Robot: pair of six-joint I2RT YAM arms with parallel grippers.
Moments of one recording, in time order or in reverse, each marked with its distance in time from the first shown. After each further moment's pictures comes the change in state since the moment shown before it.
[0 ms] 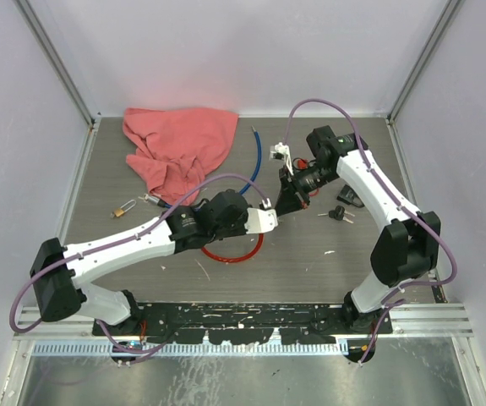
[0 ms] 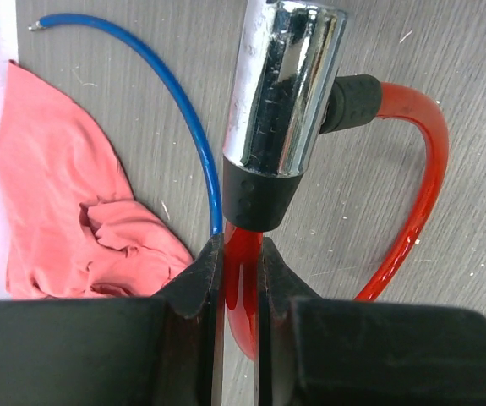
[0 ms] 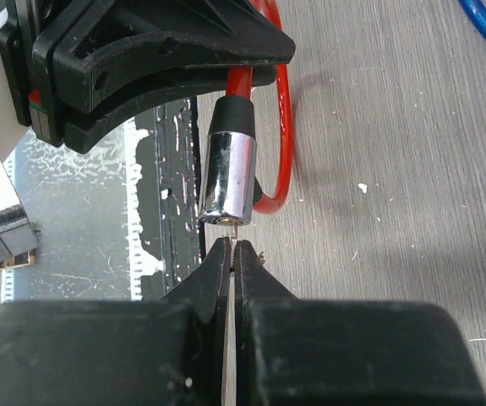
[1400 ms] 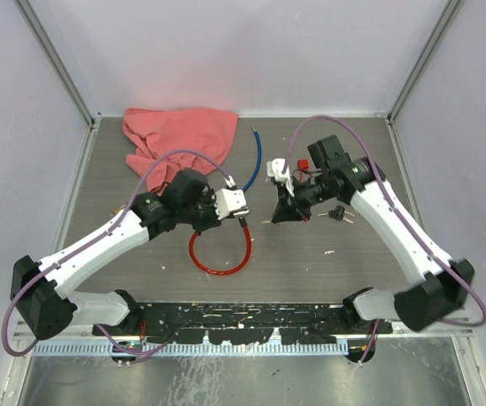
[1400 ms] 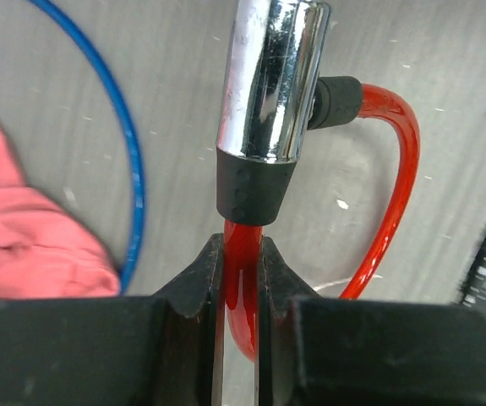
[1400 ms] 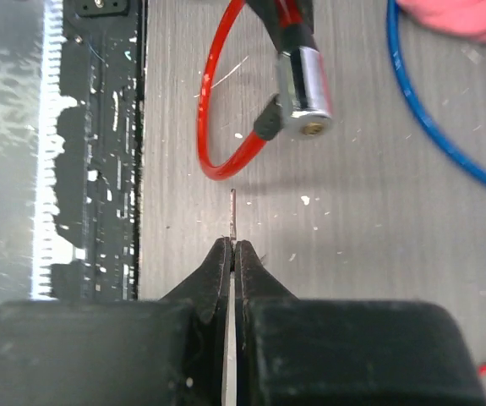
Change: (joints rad) left arm 0.198 -0.135 -0.078 -0.041 0.360 -0.045; right arm 0.092 -0.213 -0.110 0.194 0.122 0.002
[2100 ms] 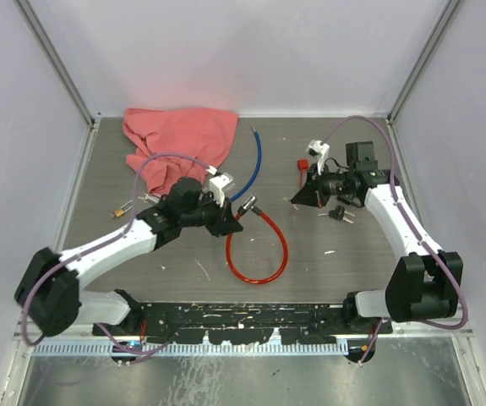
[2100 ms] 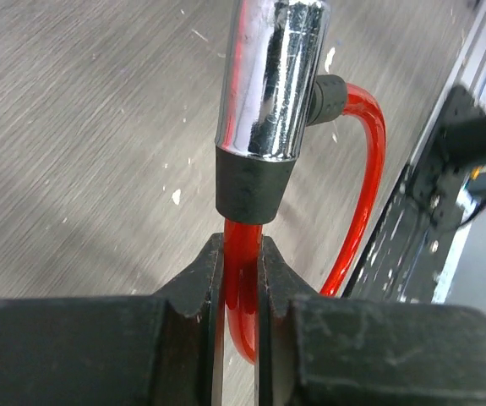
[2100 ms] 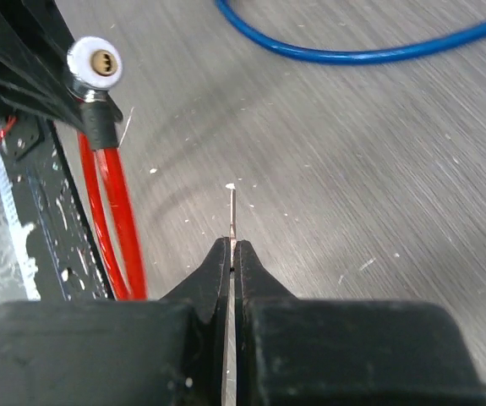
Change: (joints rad) left arm 0.152 -0.021 -0.273 0.476 0.353 -0.662; right arm -0.294 -0.062 -0.277 0.419 -0.025 0.355
